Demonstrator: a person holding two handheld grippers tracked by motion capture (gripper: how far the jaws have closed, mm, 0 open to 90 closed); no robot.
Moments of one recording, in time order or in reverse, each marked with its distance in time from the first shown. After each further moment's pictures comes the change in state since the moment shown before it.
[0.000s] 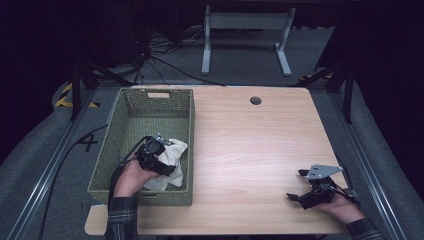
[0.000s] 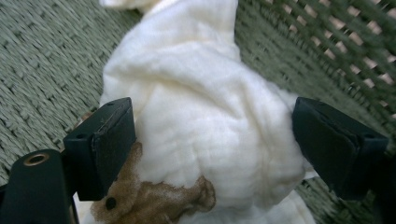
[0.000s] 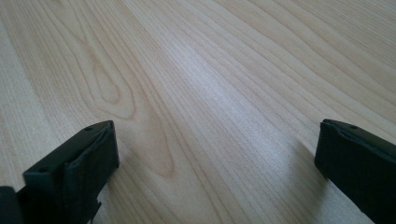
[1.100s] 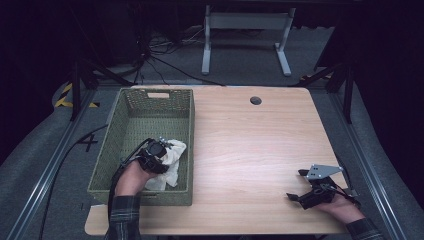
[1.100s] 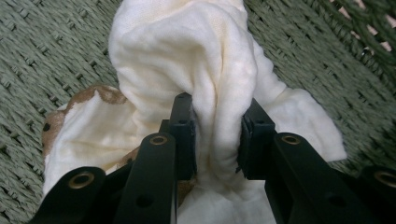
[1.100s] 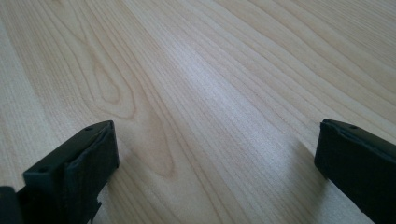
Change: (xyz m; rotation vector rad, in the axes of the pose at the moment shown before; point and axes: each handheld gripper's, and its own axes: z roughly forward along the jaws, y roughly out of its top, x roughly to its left) left arm -0.002 0.000 -0.003 0.089 -0.006 -0.030; right arm 0.000 0.000 0.000 -0.001 0.001 -0.002
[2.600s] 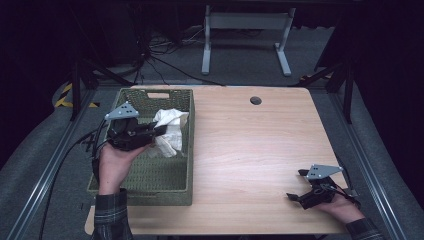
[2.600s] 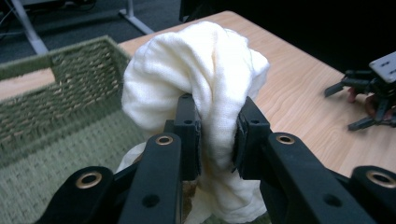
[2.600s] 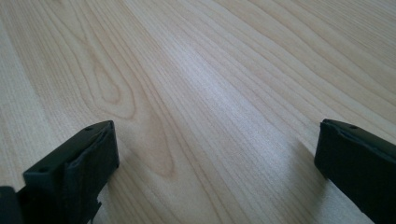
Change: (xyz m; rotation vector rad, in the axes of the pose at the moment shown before) left arm 0.000 0.004 -0.136 -0.707 -0.139 -0.037; right arm 0.000 0.000 0.000 0.001 0.001 -0.001
